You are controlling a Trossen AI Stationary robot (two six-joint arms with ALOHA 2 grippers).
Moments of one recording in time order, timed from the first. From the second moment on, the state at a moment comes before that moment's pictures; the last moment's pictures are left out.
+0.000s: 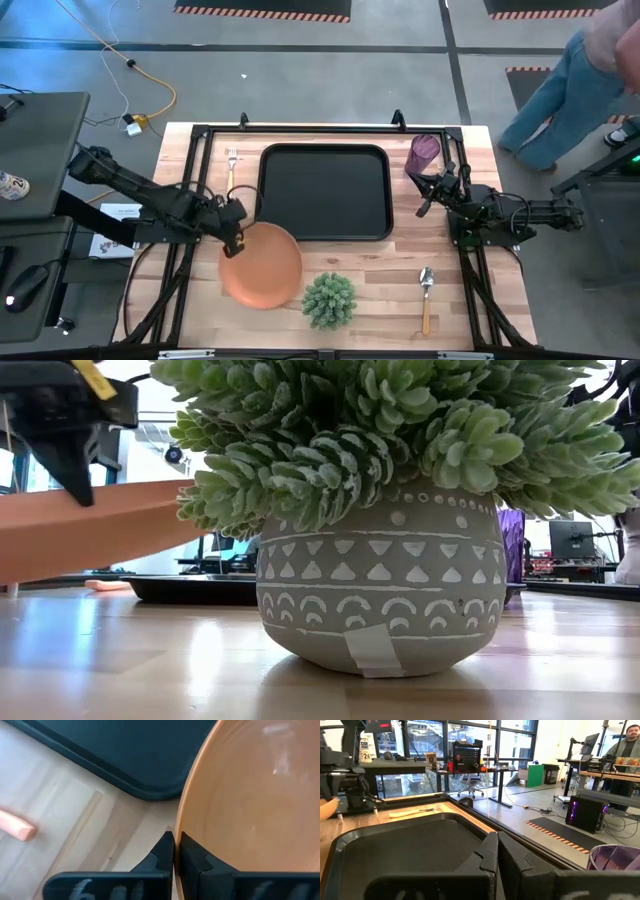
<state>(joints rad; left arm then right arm) -0.36 0.98 0.70 -0.93 -0.26 -0.88 -0.01 0.05 0.01 0.07 0.58 -0.06</state>
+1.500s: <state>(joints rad) 0.54 1.43 1.14 -0.63 -0.07 -0.40 -0.01 0.05 0.01 0.07 0.58 -0.06</state>
